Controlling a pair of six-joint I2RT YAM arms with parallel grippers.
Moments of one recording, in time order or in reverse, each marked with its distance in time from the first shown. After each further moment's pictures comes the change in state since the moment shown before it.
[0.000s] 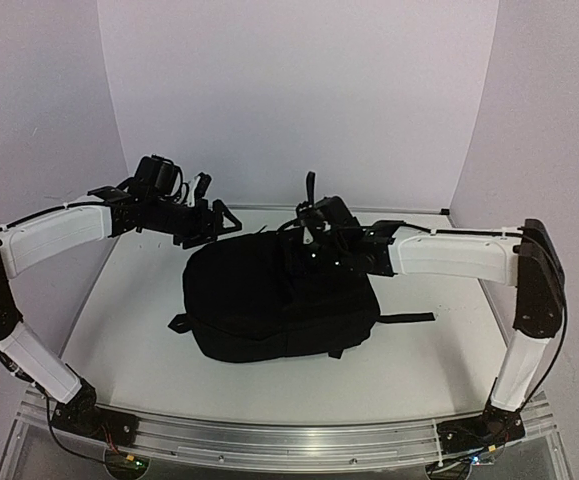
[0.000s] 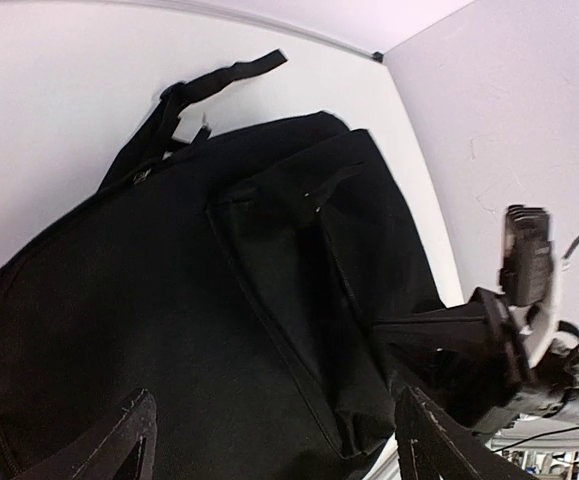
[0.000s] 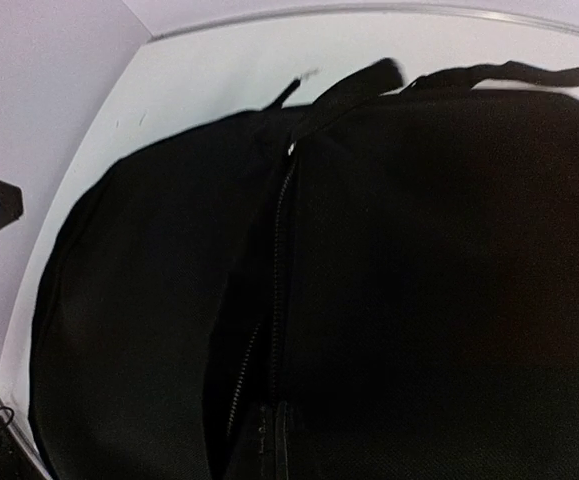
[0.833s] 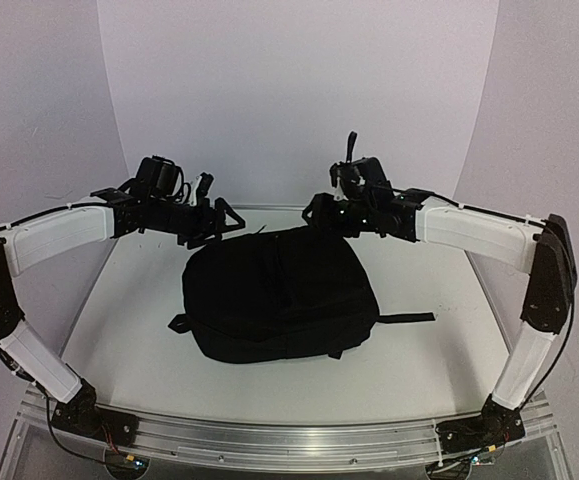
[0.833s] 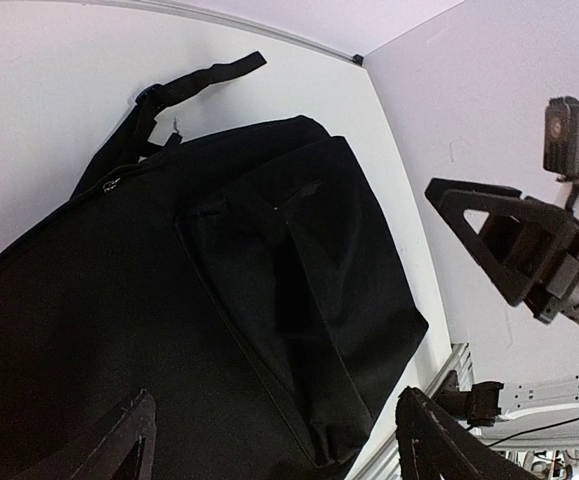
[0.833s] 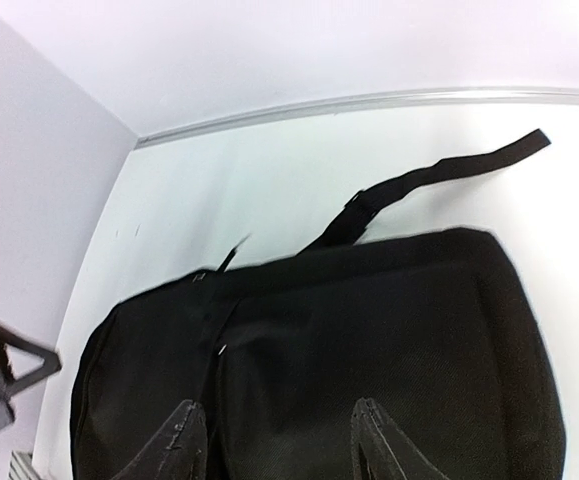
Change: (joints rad) left arm 0.017 0.017 -0.019 0.053 0.052 -0.045; right arm -0.159 -0.034 0.088 -0.013 -0.040 -0.001
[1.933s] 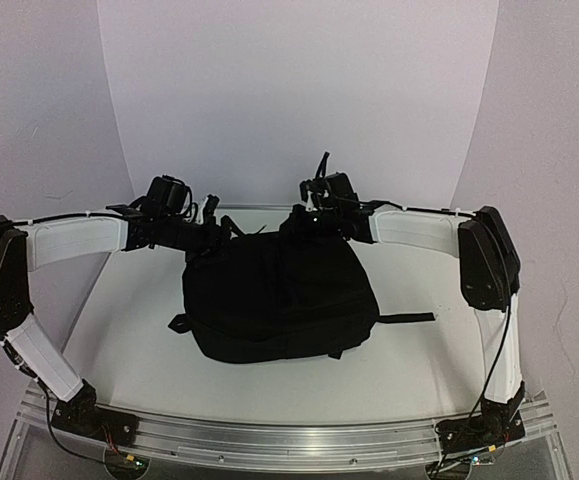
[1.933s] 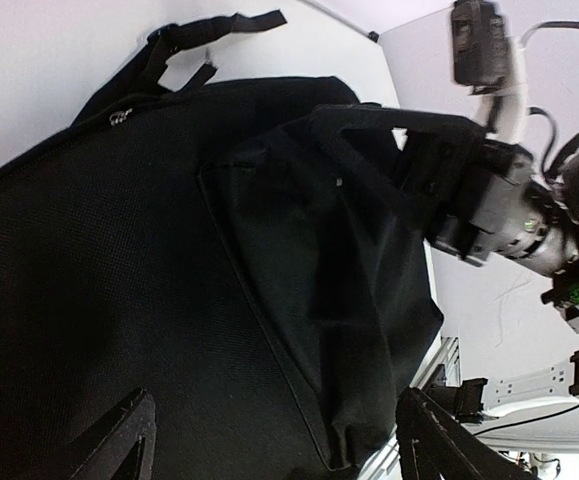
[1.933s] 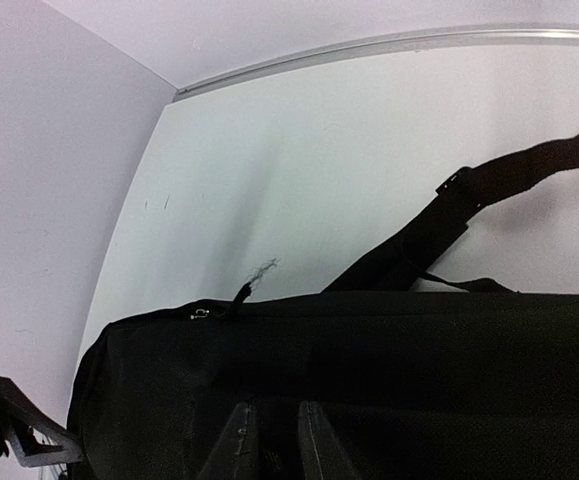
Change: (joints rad) left arm 0.000 0.047 -0.097 0.106 0.051 -0.082; right arm -0.080 0.376 0.233 0.146 -0.303 0.027
